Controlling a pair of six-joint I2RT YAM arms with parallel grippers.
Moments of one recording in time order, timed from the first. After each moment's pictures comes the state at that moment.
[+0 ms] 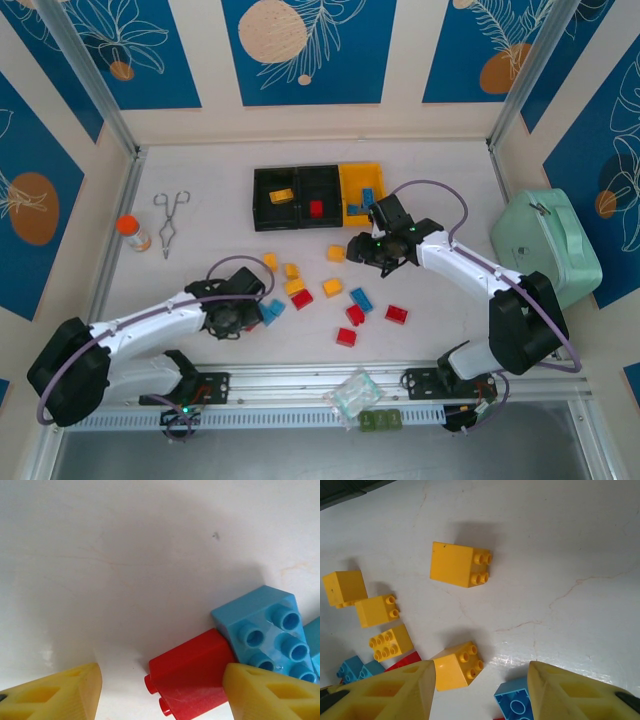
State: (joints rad) left arm -0.77 1.15 0.54 -0.73 -0.12 -1.15; right arm 0.51 1.43 0.97 -0.62 -0.19 0.66
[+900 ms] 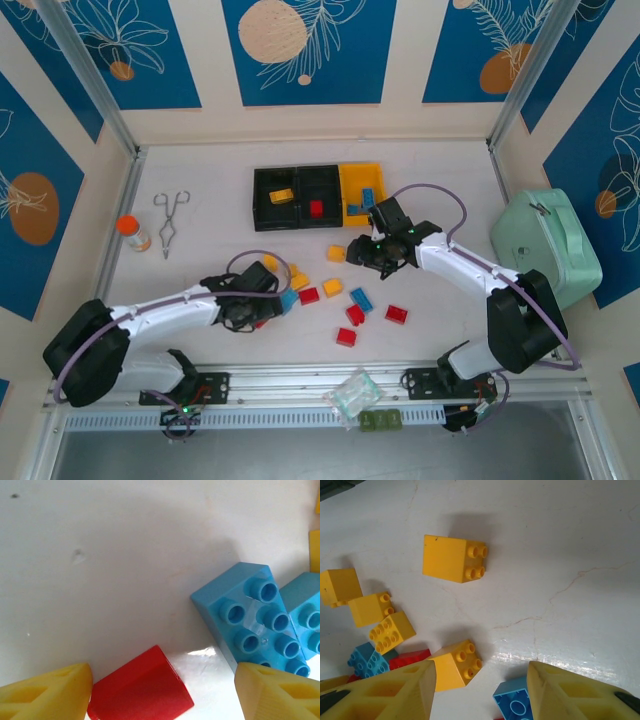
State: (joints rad) left arm -0.81 1.28 0.59 -0.55 -0.07 -1.08; right arm 0.51 1.44 0.94 -0.59 -0.21 0.69
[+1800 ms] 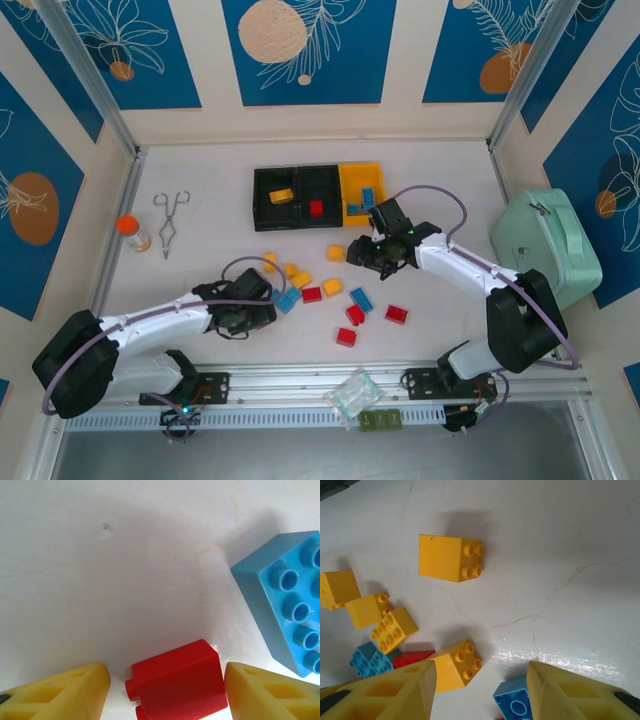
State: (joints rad) left arm -0.82 1.19 0.51 -0.56 -0.06 -1.08; right arm 0.51 1.44 0.93 -0.58 -0.21 0.71
